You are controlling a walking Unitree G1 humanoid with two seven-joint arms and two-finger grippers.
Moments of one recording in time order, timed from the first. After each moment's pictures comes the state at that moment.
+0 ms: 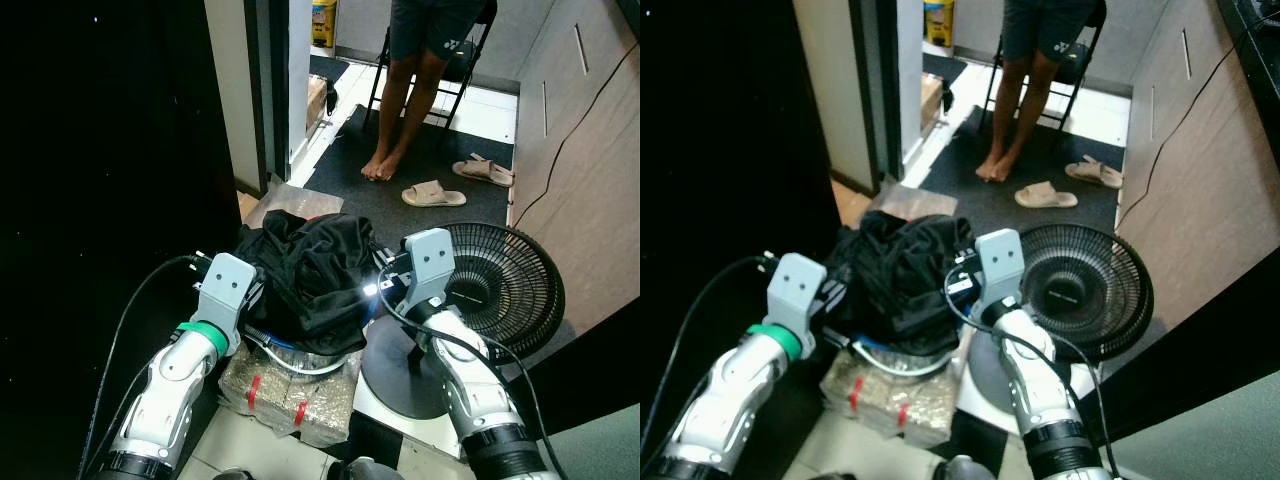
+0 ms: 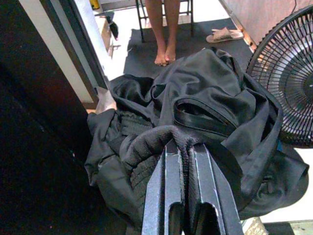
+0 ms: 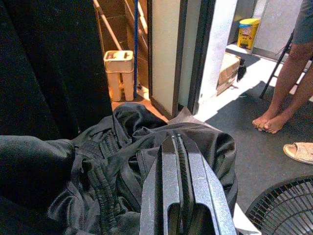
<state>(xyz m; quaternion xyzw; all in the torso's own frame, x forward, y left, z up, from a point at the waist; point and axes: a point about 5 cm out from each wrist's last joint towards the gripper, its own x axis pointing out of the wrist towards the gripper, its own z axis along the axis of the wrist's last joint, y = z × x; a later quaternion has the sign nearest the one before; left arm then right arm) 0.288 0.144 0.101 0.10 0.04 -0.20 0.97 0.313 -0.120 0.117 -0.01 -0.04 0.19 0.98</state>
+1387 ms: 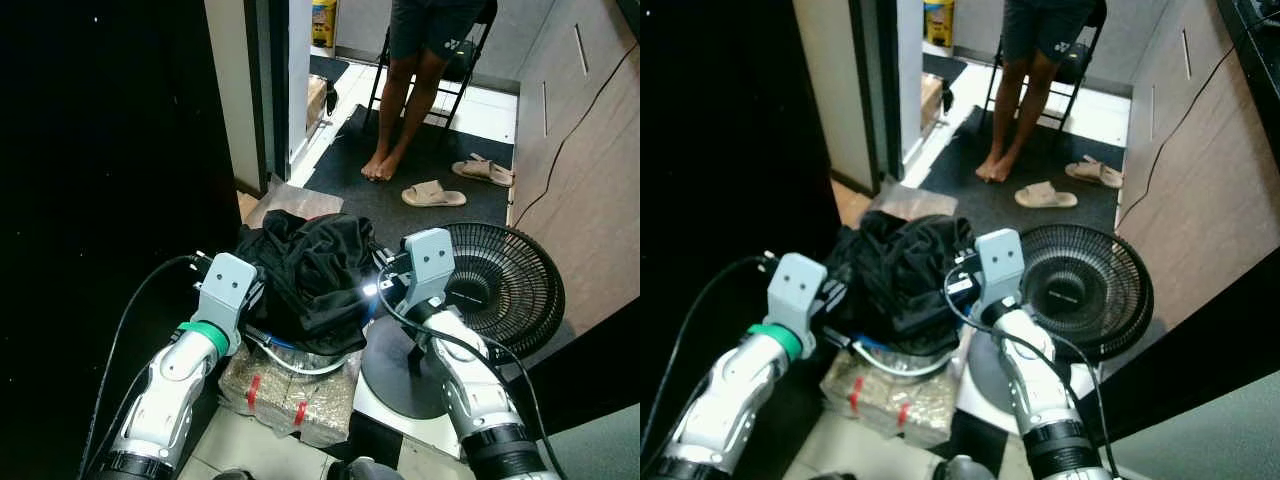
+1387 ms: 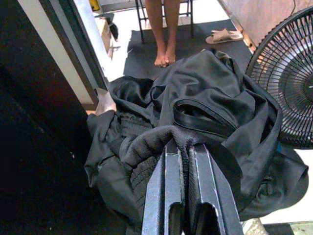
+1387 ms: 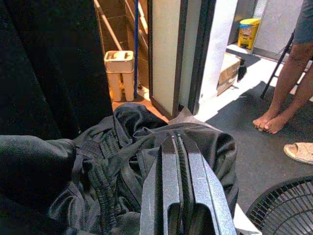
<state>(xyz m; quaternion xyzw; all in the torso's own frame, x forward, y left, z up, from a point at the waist) 0.288 0.143 0.102 0.10 0.04 -0.20 0.97 0.313 -0.120 0.117 -0.01 -0.04 0.19 0.98</state>
